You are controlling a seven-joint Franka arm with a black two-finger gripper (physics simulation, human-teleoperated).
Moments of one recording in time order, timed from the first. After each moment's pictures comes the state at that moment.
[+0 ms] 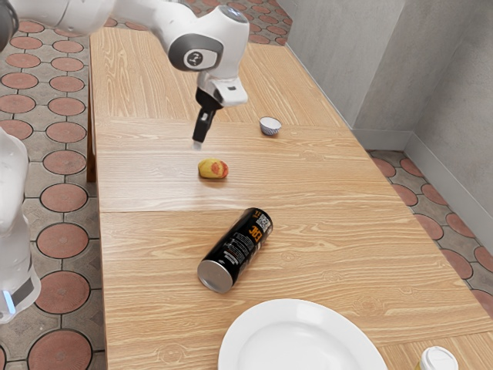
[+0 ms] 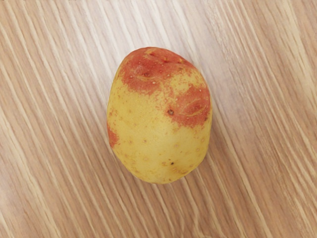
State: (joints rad) arm -0.05 -0.29 0.30 -2.19 0.18 1.90 0.59
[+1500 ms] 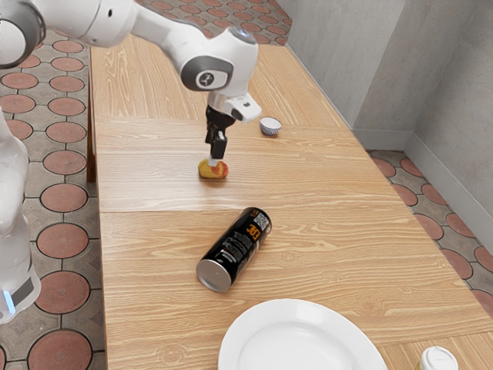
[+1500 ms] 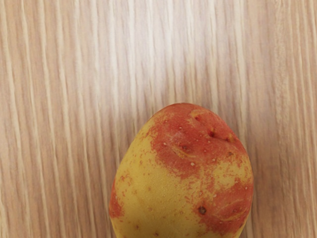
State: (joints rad) arm -0.05 -0.18 0.30 -2.19 0.14 2.01 0.28
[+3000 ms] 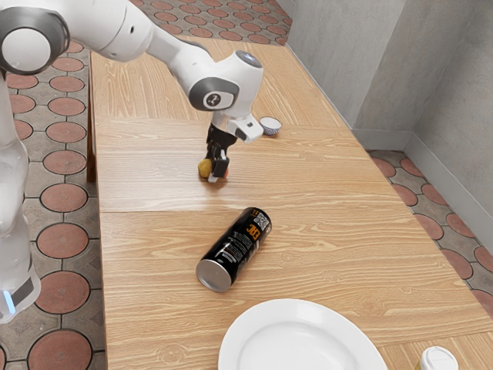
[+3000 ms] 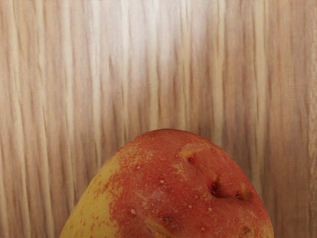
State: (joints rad) arm -0.05 -0.07 0.30 -2.19 0.10 2.06 0.26
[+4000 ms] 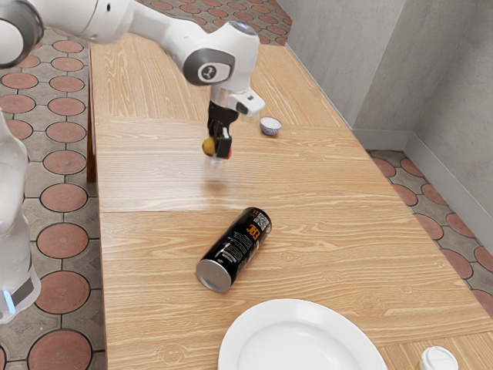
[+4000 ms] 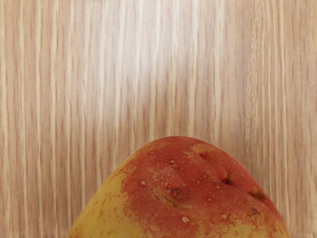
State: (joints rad) arm -0.05 -0.19 0.29 -2.16 0.08 1.97 0.23
